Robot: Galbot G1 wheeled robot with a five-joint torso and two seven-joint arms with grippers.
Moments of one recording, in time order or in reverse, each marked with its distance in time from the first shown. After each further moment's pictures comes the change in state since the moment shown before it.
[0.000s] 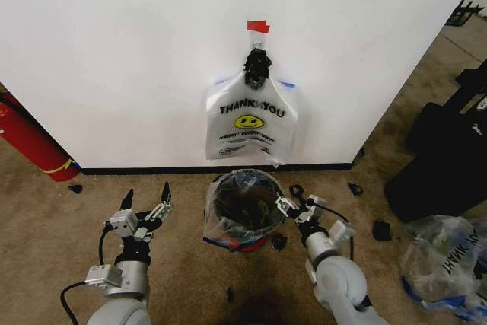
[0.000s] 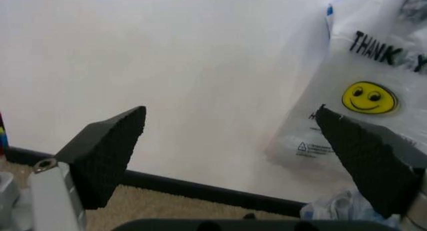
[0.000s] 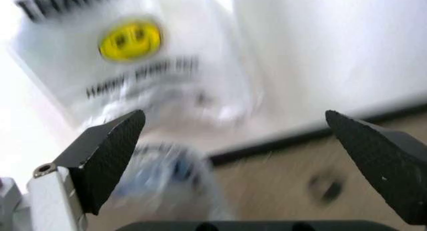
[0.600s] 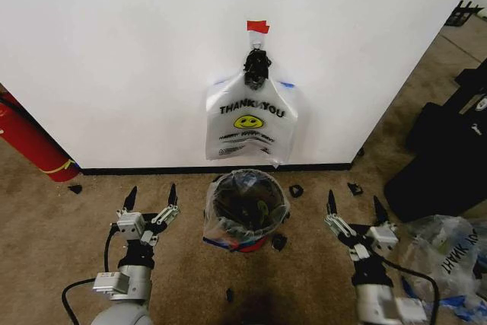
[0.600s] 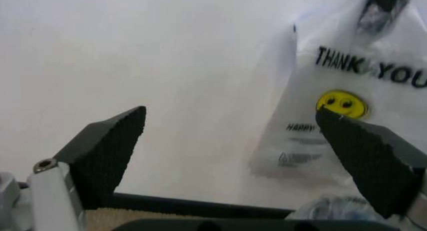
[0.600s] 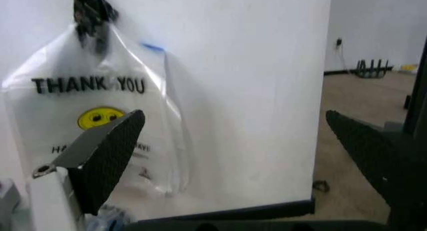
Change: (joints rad) left arm 0.010 0.006 0.014 -0.052 0.068 0.006 0.010; right arm -0.380 0.107 0.121 0.275 -0.328 0.329 0.012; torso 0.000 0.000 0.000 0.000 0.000
